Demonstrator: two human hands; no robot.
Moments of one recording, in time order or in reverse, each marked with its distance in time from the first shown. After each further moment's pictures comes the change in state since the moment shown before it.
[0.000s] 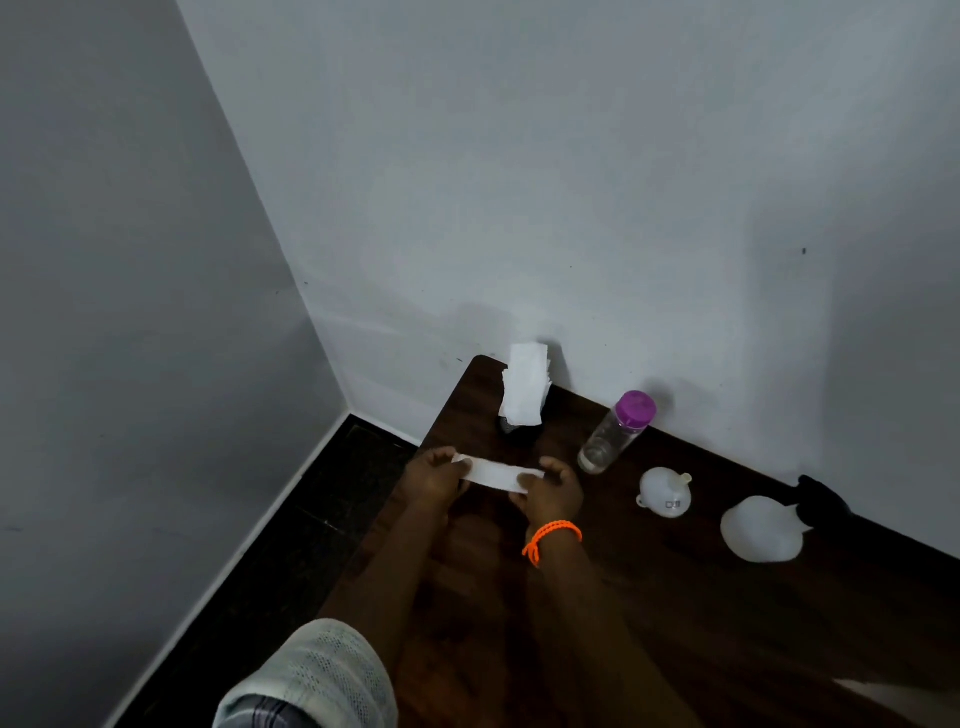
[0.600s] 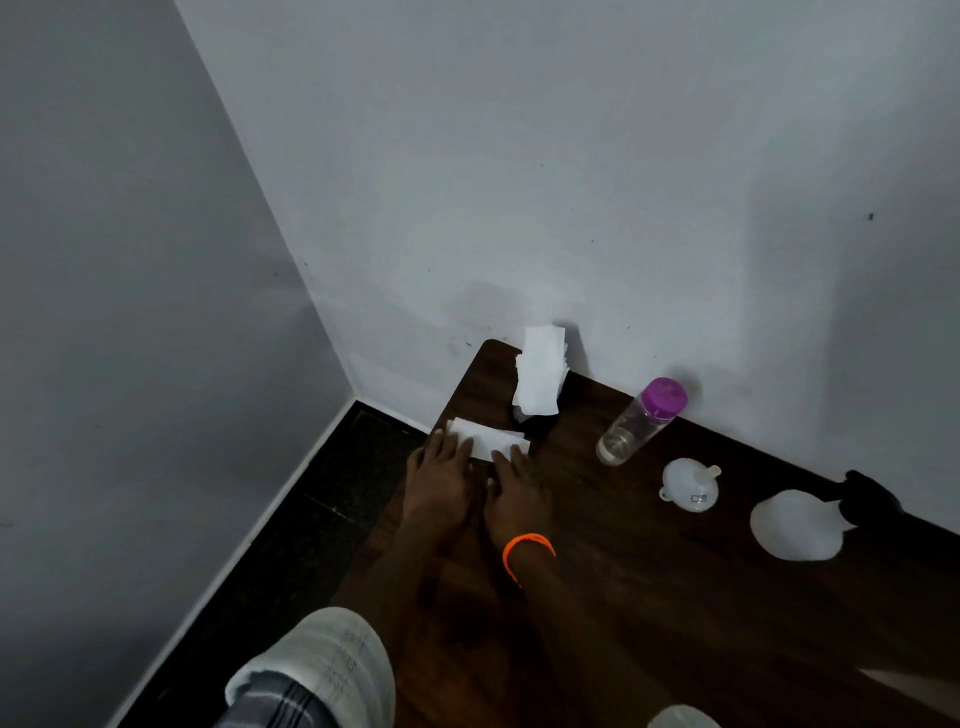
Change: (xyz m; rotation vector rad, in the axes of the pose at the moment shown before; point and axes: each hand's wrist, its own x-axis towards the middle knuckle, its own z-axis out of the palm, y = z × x) left_hand 0.030 -0.029 -0.031 1.491 -0.064 0.819; right_hand 0.019 0.080 0.015 -1.247 -0.178 -0.781
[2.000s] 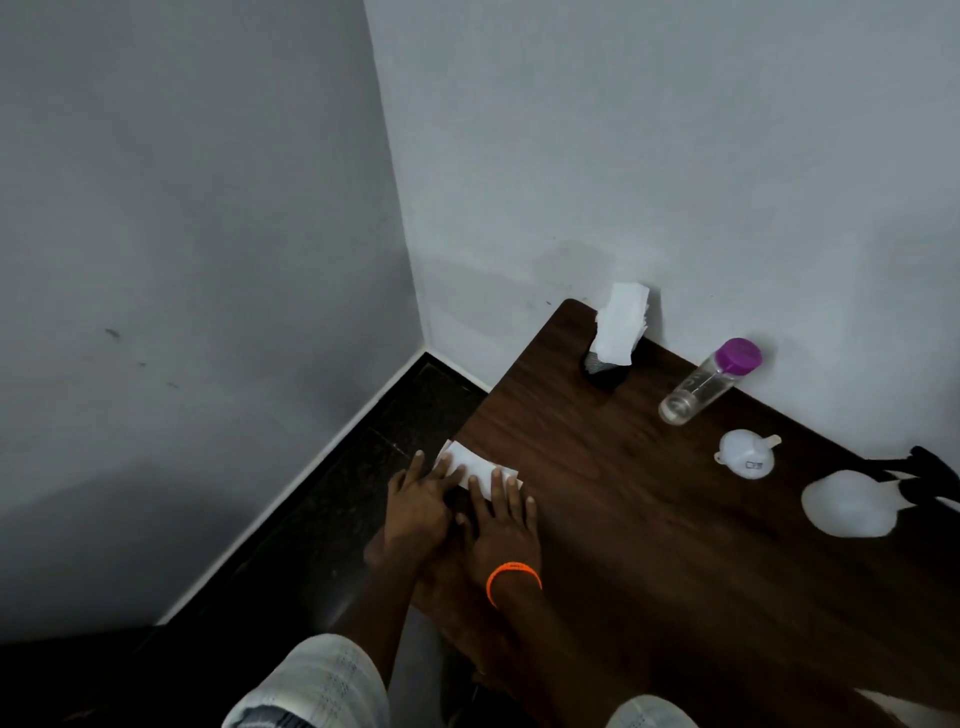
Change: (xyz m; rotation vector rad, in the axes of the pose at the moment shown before) left_hand -0.187 -0.069 -0.009 0.013 -0.177 -0.218; right_hand -0.170 -0.029 0.052 -0.273 -0.318 -0.273
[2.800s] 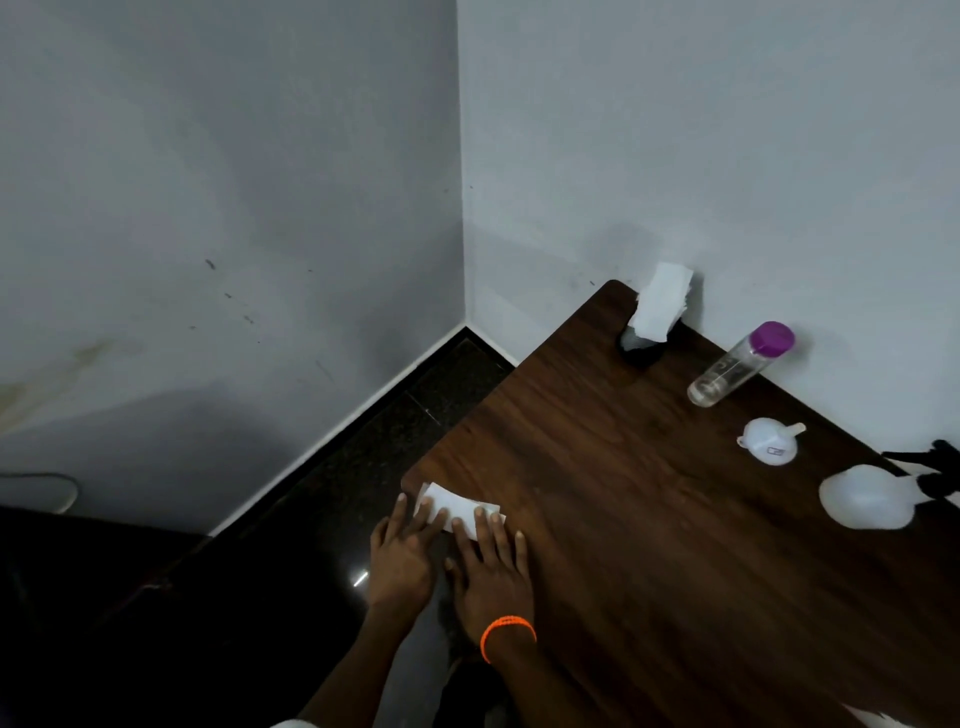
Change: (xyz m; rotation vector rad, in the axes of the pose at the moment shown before) left_hand -0.166 -0.017 0.062 -0.160 0.052 -0.180; right_hand -0.138 -0.018 0.037 -0.044 -0.042 -0.233
